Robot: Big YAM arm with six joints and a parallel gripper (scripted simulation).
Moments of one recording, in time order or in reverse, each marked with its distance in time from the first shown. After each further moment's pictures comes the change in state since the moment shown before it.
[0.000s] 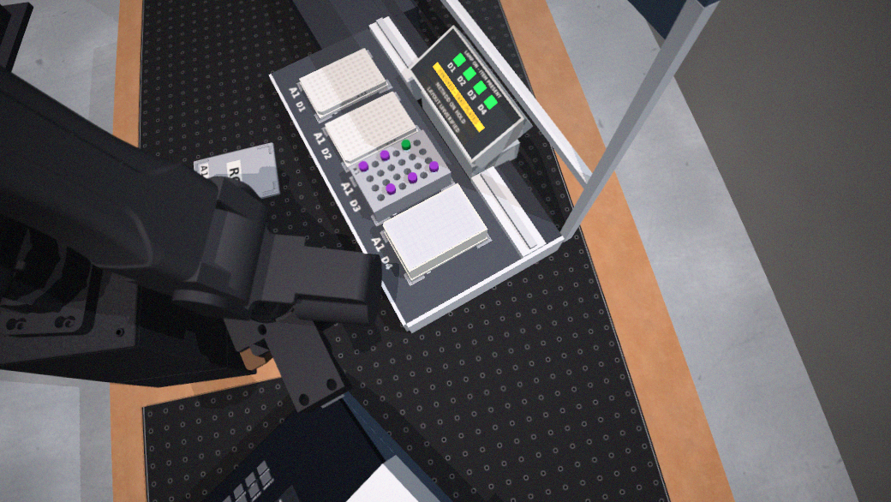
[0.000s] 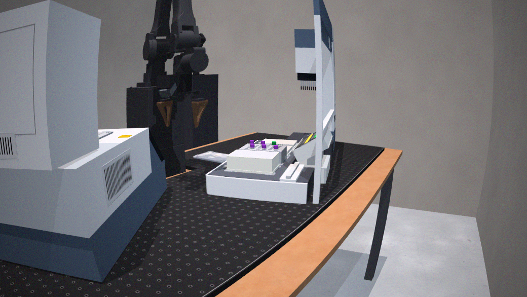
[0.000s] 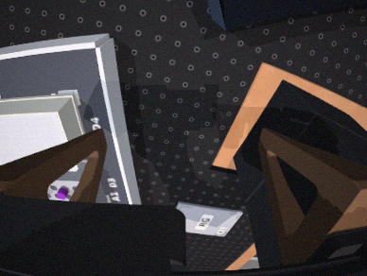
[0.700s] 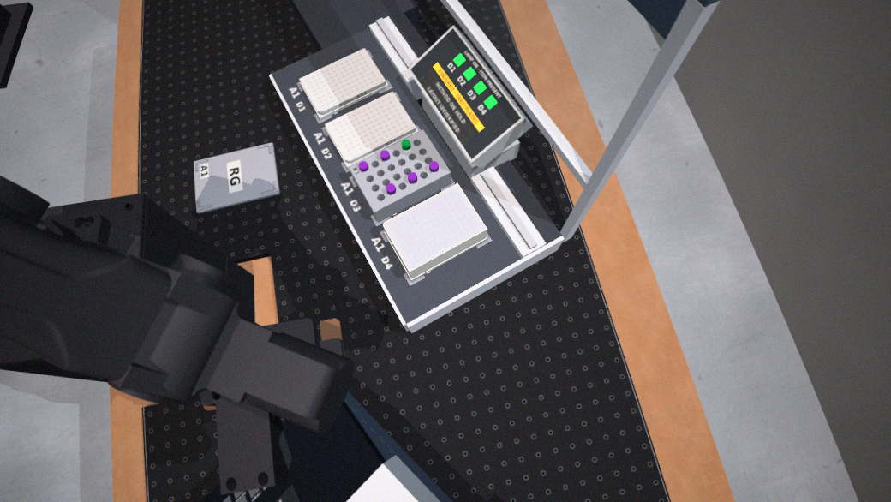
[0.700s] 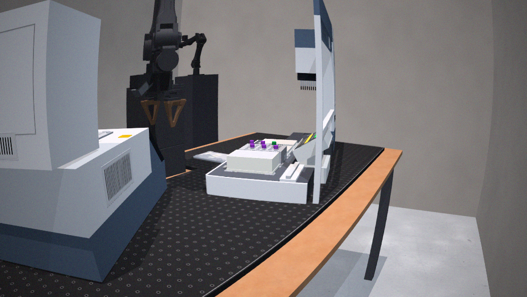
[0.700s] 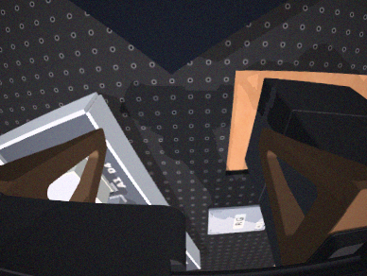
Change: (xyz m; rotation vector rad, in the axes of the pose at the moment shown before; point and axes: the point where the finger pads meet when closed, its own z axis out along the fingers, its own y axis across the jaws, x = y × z) arm -0.040 -0.043 -0.008 0.001 0.005 0.332
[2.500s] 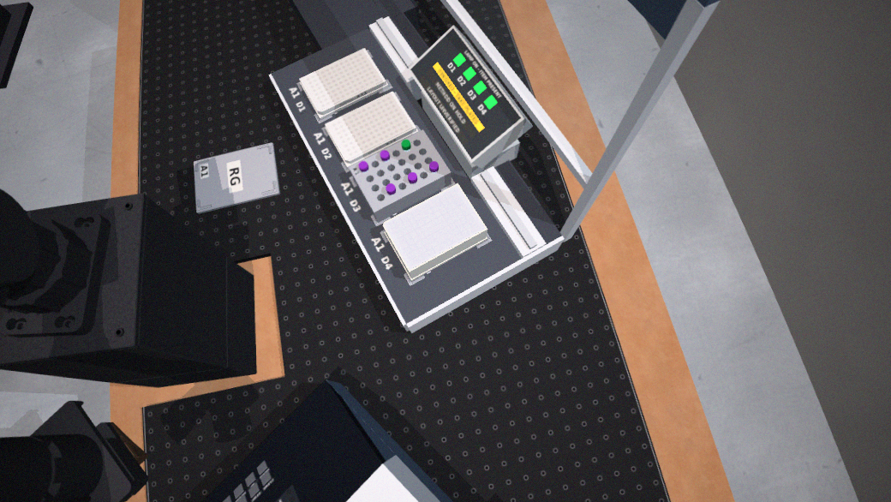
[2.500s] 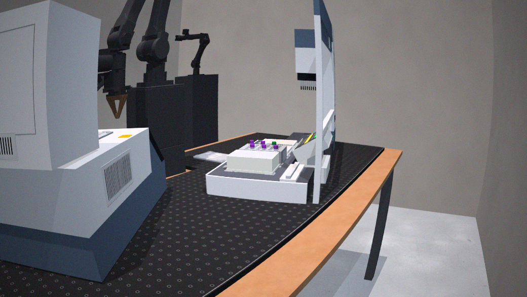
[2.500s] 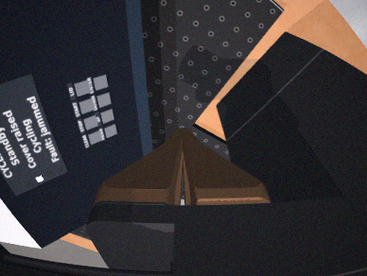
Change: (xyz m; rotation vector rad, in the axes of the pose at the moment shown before) arm -0.067 -0.166 -0.022 0.003 0.010 0.956
